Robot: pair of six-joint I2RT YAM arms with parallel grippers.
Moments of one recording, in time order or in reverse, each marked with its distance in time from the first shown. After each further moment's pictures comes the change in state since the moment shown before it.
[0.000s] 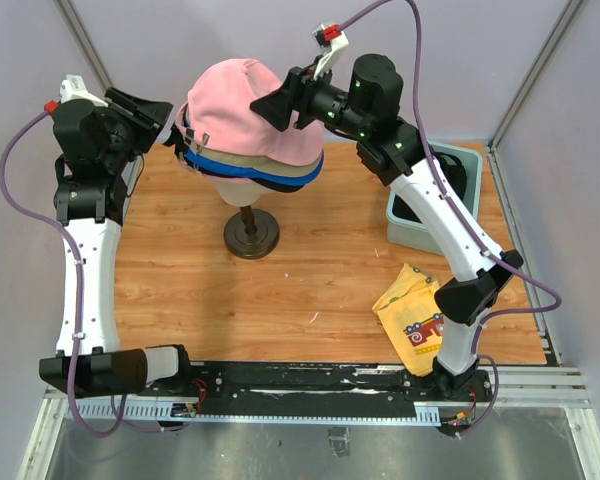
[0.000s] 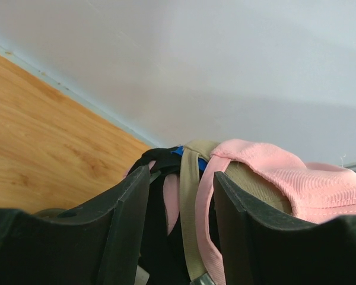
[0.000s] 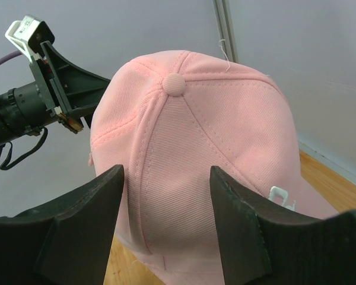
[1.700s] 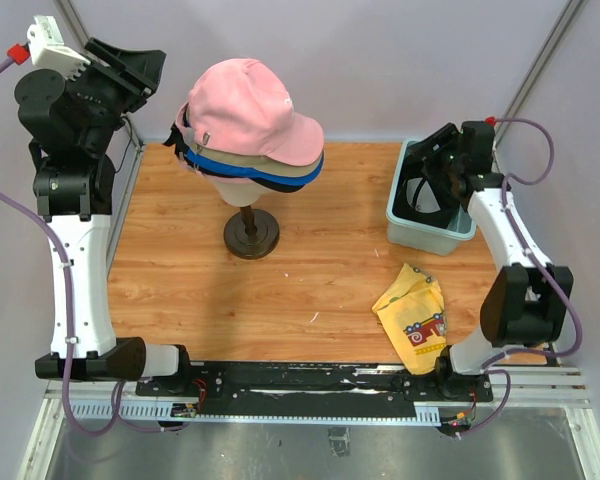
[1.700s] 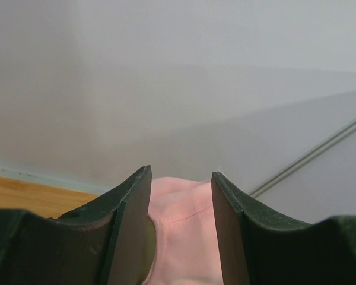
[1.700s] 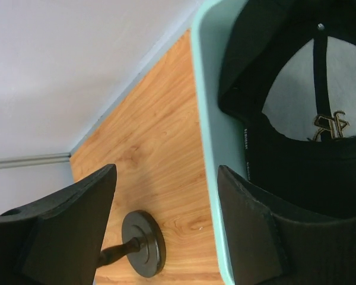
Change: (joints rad) left arm -0.059 0.074 0.317 0.060 0.034 0.134; right arm -0.672 -0.327 -0.912 0.028 0.238 0.511
